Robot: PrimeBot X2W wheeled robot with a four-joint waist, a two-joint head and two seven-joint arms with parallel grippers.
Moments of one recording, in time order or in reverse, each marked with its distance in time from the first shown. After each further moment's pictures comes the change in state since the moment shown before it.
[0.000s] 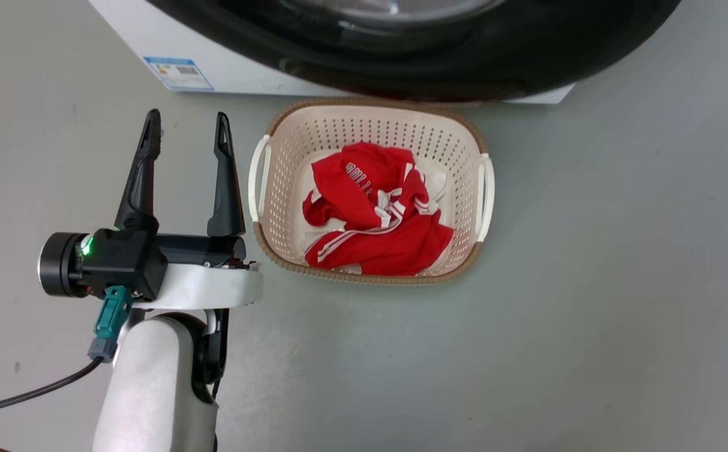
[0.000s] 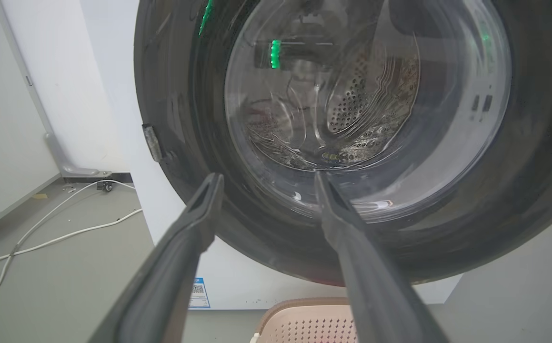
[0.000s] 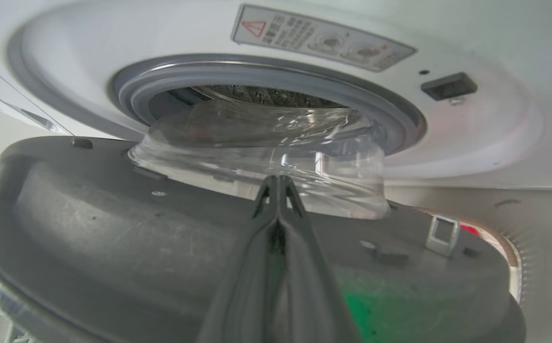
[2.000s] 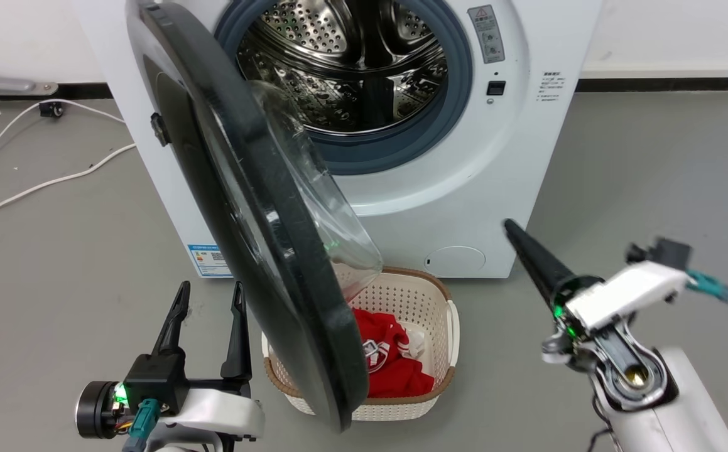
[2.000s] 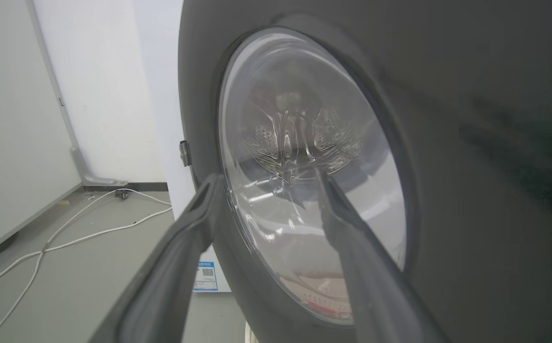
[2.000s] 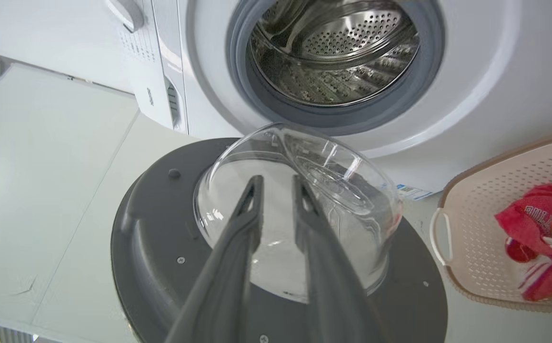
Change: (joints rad) left arm 0.325 0.000 0.001 0.089 -0.021 -0.007 0.000; right arm 1.125 0.235 -0.067 -0.676 0.044 0.000 -0.487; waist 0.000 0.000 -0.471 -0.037
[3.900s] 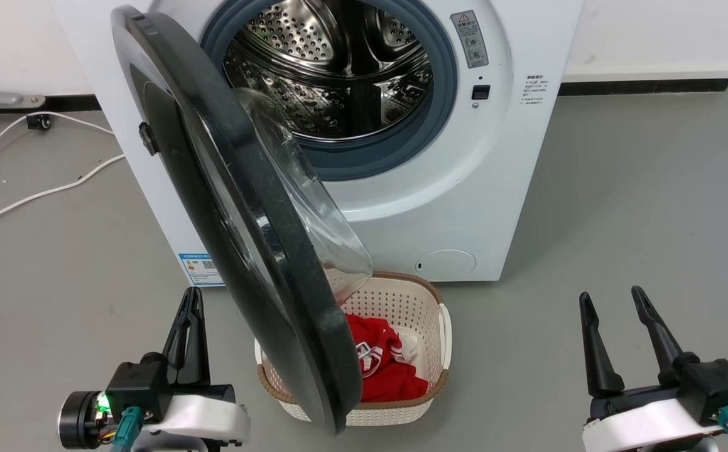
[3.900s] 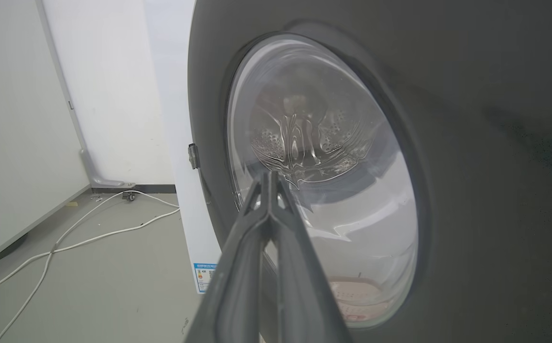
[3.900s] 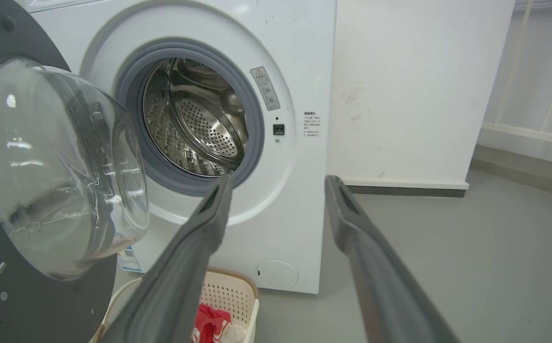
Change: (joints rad) left arm 0.024 0.000 0.046 -0.019 0.008 -0.003 0.000; right arm 0.405 0.009 -0.152 -0.309 -1.320 0.000 -0.550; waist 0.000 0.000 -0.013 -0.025
